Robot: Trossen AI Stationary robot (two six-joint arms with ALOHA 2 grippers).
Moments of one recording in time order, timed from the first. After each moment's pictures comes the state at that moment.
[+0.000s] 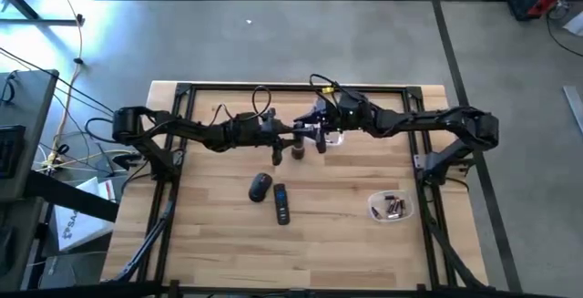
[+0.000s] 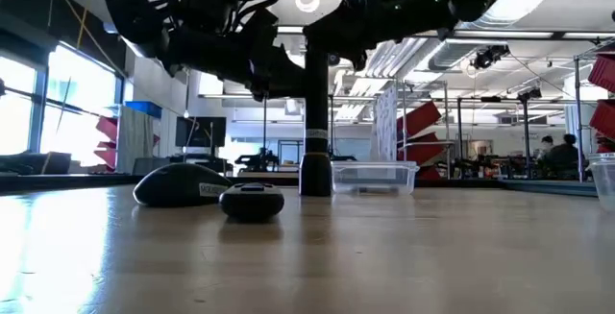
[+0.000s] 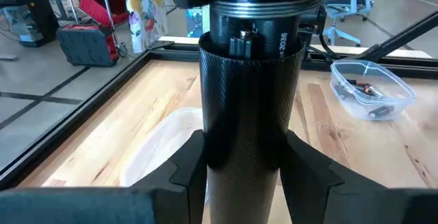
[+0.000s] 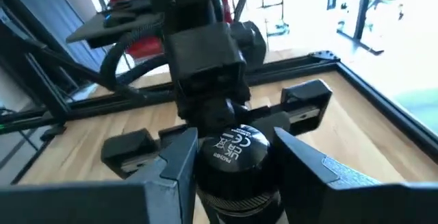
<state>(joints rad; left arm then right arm) 0.21 1.63 0.68 0.70 0.04 0.01 -0.28 1.54 0.91 0.40 -0.28 0.11</state>
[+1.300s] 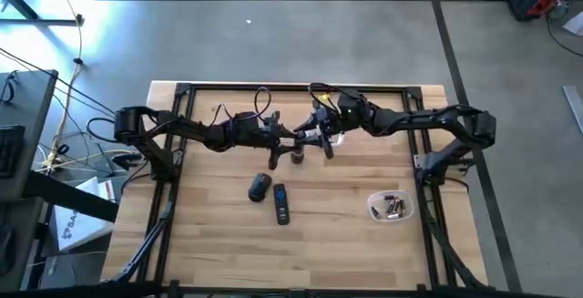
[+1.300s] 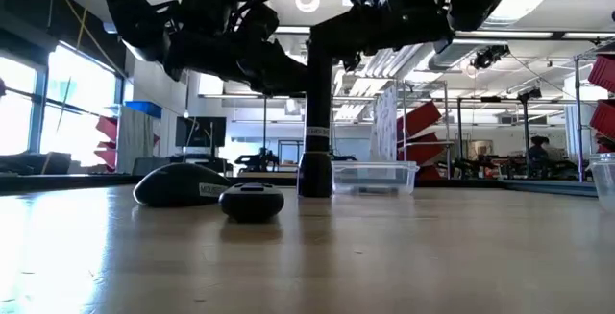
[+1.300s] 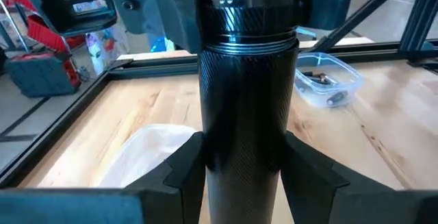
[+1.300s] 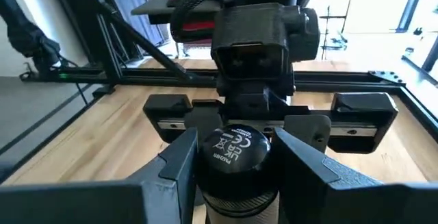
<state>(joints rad) 0.22 1.63 0.68 0.77 0.21 0.13 -0.32 1.57 0.90 0.39 -0.54 -0.10</state>
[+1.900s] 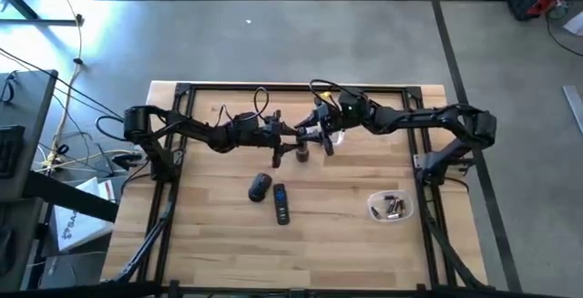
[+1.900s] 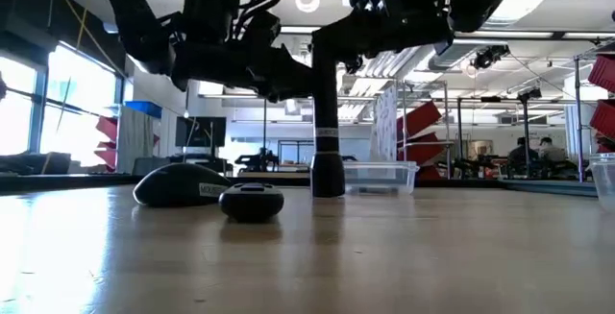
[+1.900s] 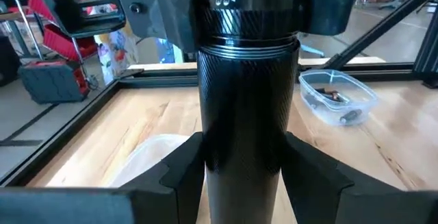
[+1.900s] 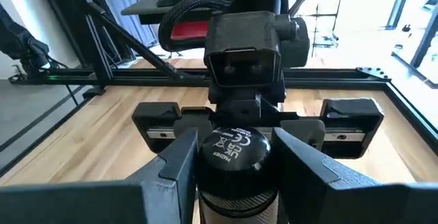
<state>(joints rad) 0.23 1.71 0.68 0.93 0.20 0.09 -0.35 1.57 0.90 0.38 -0.53 -0.09</state>
